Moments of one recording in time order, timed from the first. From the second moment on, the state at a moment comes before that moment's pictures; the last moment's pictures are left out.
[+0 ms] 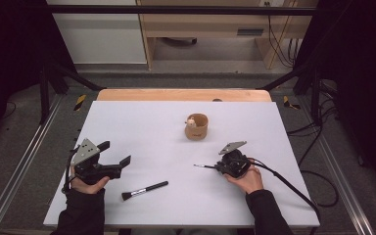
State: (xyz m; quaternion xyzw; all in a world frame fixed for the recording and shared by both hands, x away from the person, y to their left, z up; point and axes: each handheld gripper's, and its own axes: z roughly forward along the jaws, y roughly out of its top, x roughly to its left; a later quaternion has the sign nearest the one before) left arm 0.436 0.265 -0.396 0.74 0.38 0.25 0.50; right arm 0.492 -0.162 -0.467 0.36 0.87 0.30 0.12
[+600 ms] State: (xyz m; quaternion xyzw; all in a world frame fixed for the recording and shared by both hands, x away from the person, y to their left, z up) left arm 0.435 0.265 -0.395 0.74 0.38 0.25 0.50; right arm 0.487 -0.161 -0.466 0.36 0.88 0.30 0.11
